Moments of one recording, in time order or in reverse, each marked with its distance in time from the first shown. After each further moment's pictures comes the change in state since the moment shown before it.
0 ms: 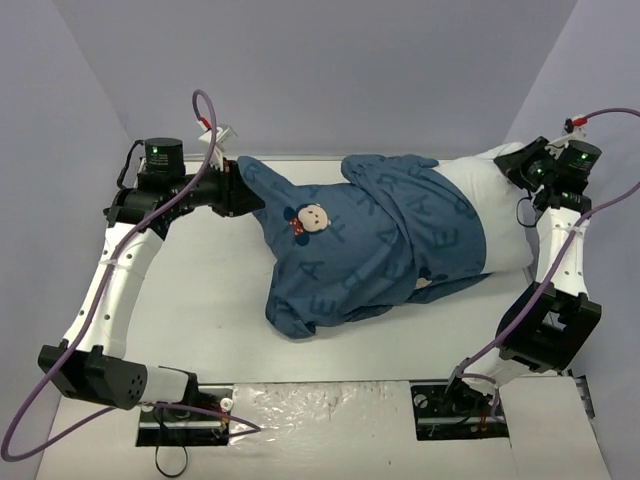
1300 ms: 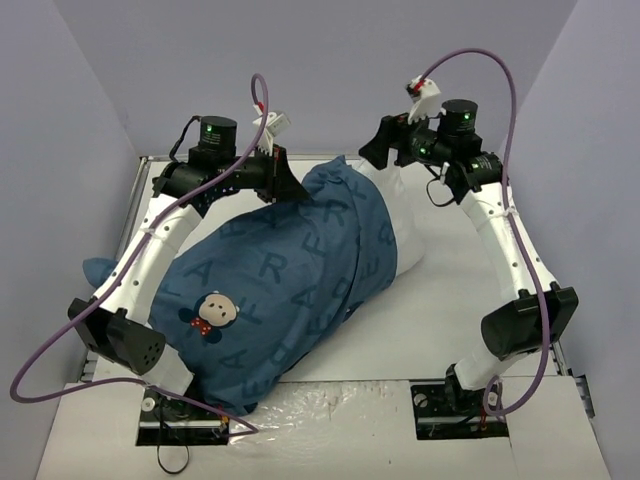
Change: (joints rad) left arm -0.210 0.214 0.238 0.024 0.010 -0.087; right arm 0.660 0.061 0.322 -0.229 -0.036 -0.449
